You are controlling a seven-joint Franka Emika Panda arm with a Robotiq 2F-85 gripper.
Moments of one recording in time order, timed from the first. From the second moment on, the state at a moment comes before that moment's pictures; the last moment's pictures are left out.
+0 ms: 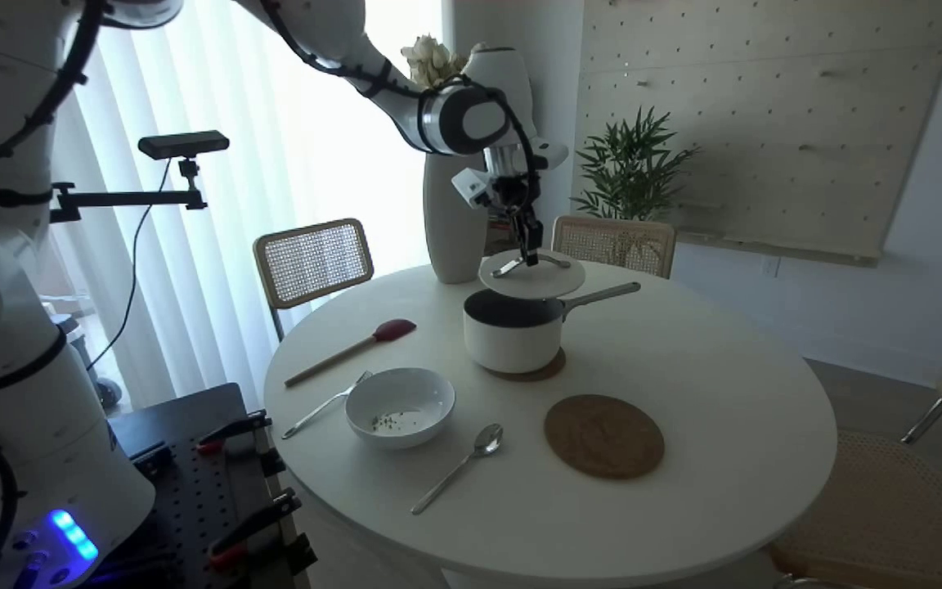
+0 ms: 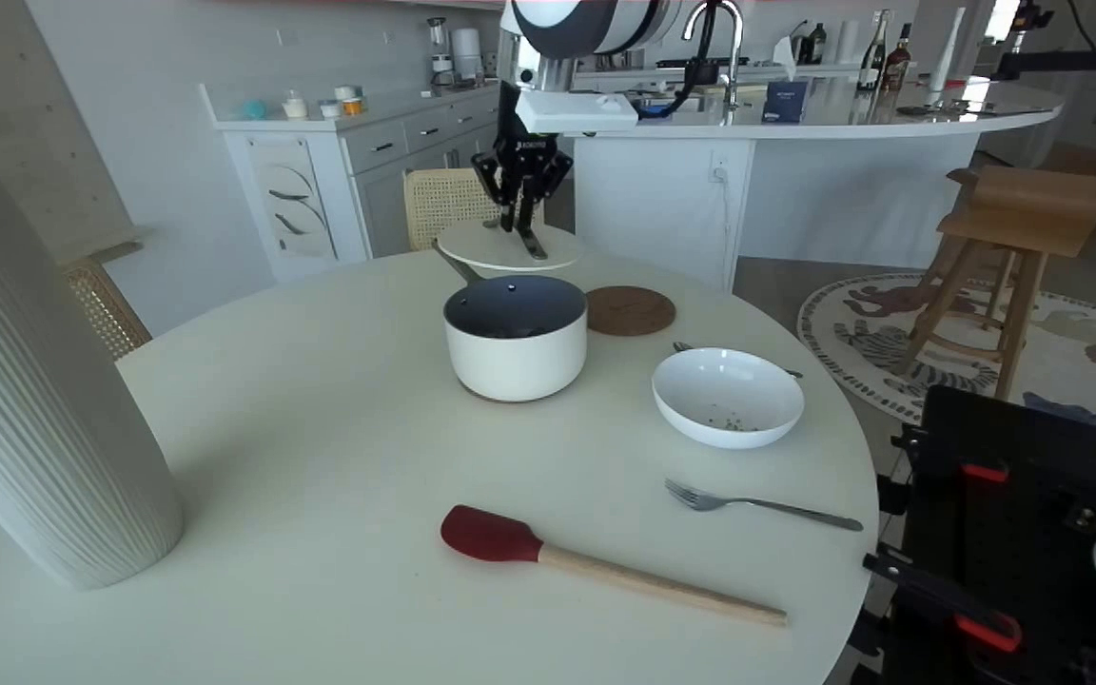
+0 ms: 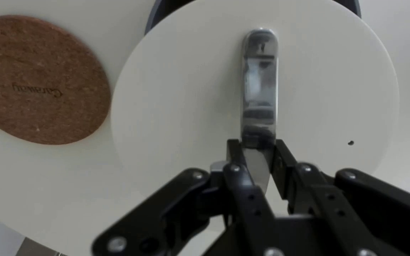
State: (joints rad) arm 0.03 0.37 -0.06 -1.82 0.02 2.45 0.33
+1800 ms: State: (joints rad) arm 0.06 0.54 -0.04 -1.69 -0.03 2.34 0.24
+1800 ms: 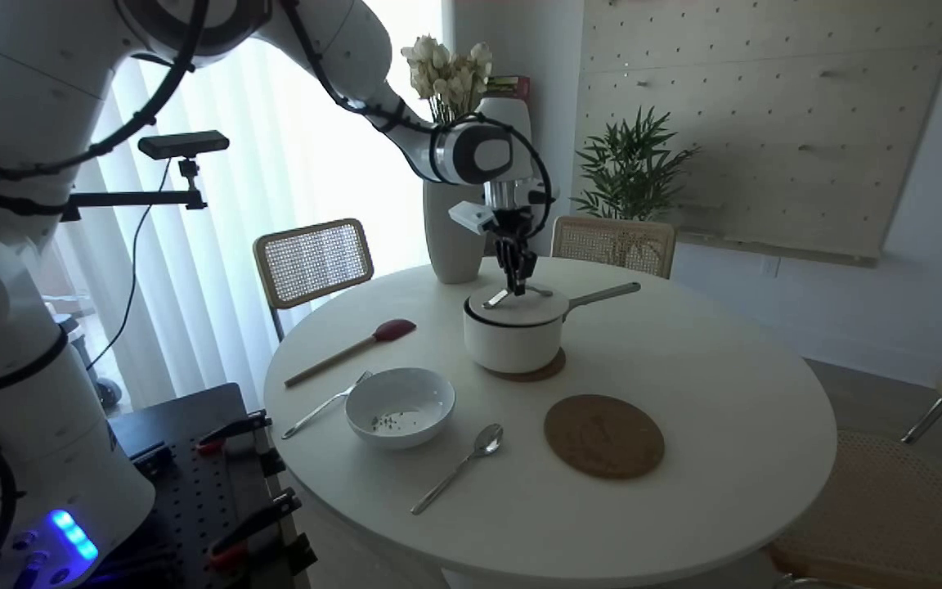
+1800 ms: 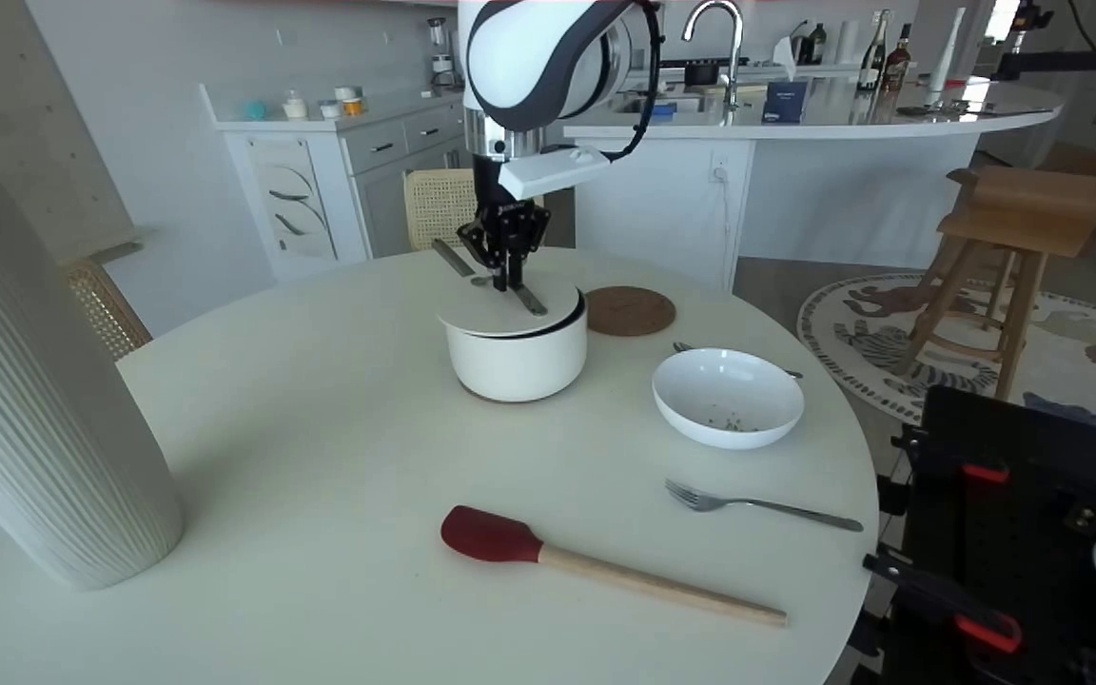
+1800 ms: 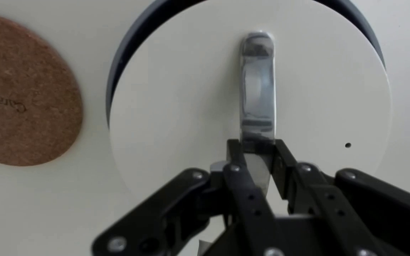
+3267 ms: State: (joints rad) arm 0.07 0.53 -0.03 -1.70 -0.03 2.34 0.23
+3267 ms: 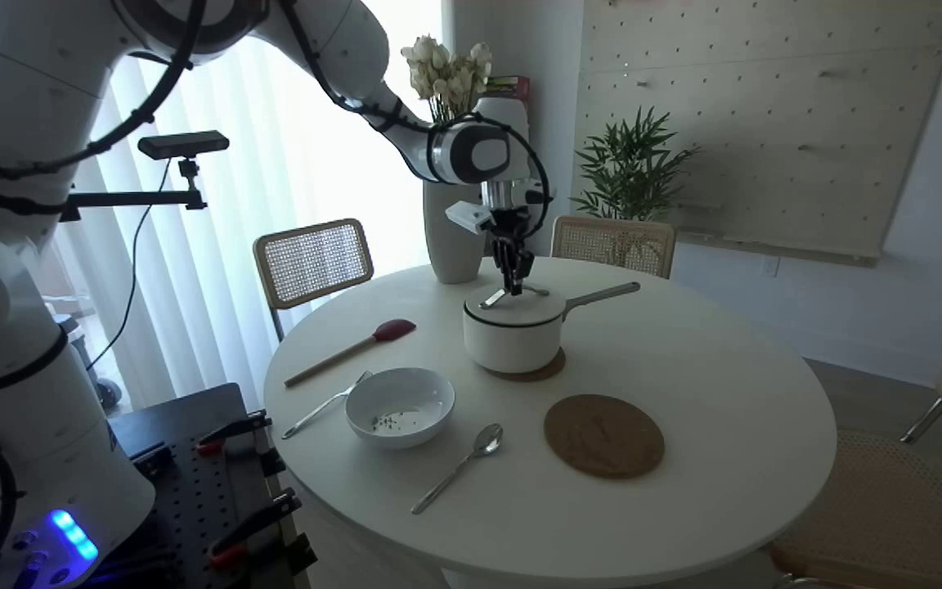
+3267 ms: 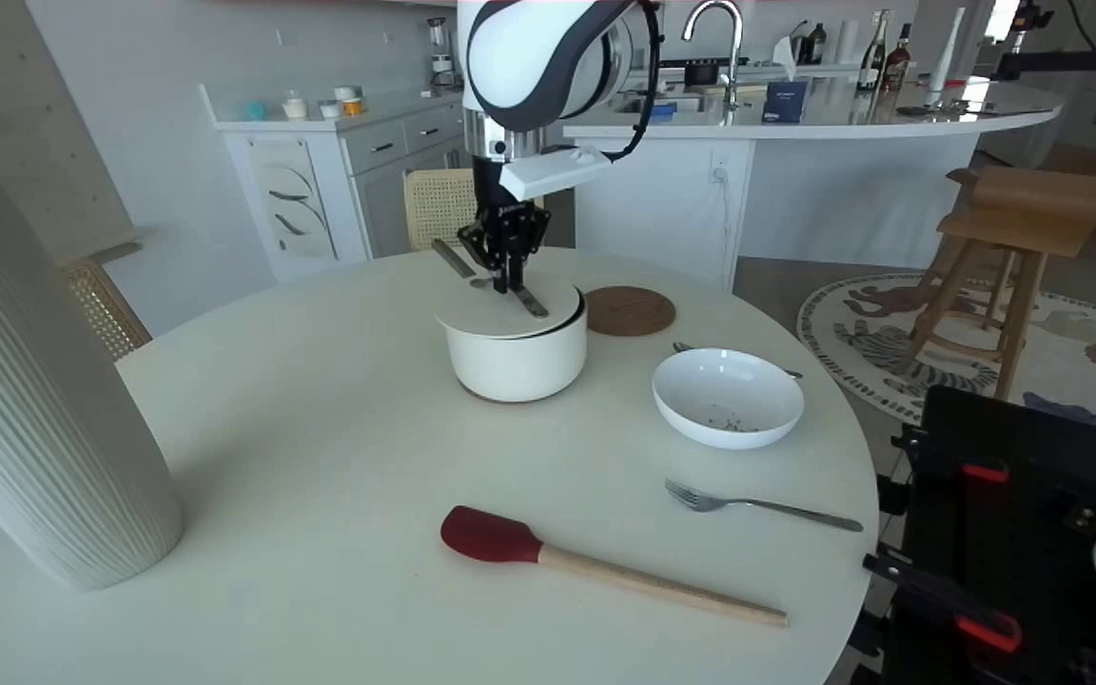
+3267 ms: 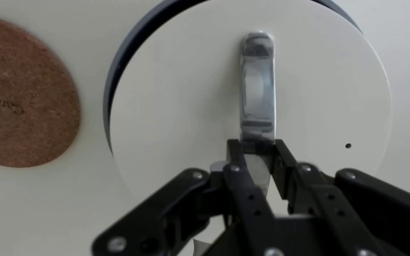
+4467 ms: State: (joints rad) arm 0.06 0.48 -0.03 -1.78 -0.03 2.34 0.22
